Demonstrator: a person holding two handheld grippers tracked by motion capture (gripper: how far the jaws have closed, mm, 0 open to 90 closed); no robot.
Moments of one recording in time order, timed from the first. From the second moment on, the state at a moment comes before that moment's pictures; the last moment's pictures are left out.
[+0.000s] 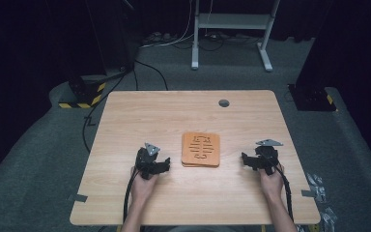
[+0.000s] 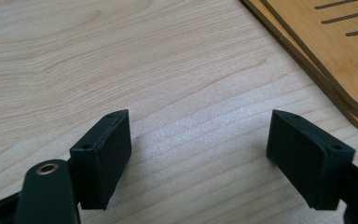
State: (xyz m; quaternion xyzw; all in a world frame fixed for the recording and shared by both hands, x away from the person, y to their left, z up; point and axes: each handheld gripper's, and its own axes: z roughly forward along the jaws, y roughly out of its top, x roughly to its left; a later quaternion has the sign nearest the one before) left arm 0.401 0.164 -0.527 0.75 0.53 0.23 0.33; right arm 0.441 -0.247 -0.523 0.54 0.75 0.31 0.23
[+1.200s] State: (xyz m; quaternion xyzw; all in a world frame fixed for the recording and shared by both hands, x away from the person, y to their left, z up) left arm 0.408 0.124 -0.517 0.75 0.52 0.23 0.35; right arm 0.441 -0.246 -0.523 0.53 0.76 0.31 0.22
